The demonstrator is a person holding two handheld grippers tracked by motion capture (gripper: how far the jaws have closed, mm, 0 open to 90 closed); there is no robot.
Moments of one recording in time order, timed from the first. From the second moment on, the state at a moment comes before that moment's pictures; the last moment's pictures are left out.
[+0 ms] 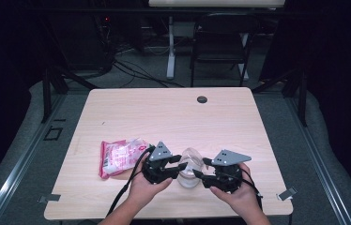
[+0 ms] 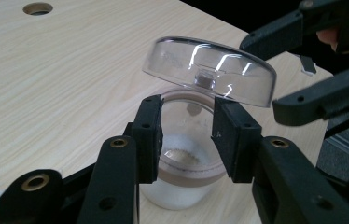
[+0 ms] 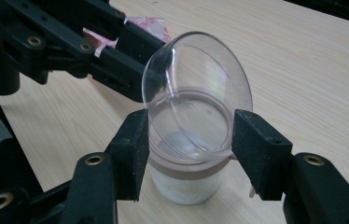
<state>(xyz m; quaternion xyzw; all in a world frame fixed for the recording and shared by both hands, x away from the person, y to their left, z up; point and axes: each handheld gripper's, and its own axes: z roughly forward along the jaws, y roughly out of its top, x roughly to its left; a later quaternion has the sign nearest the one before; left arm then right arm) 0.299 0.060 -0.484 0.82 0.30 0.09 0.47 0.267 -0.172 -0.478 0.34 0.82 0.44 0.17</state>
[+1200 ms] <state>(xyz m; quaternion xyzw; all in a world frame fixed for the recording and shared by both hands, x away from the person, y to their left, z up) 0.306 0.055 -0.511 0.84 0.32 0.10 0.43 0.268 -0.170 -0.479 0.34 0.81 0.43 0.18</state>
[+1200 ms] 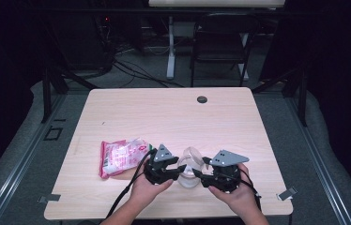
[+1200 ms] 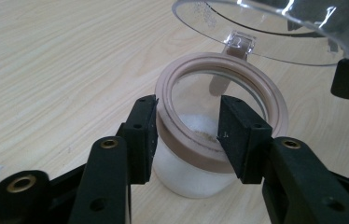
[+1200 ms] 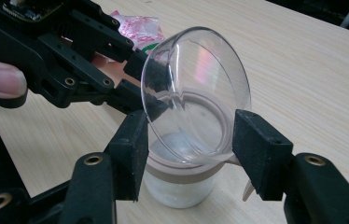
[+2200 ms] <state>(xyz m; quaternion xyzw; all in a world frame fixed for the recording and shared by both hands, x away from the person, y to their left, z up) 0.306 0.056 -0.512 0.83 0.32 0.11 0.44 0.278 -0.195 -0.484 0.39 0.79 0.43 0.20</state>
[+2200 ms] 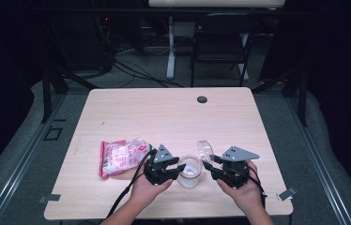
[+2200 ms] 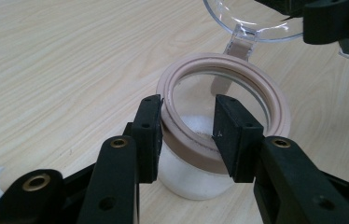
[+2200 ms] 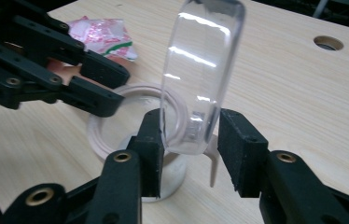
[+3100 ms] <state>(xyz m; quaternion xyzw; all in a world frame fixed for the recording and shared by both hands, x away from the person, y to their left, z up) 0.303 0.069 -0.505 0.82 0.33 0.12 0.45 0.292 -0.191 -0.504 0.41 0.78 0.43 0.19</state>
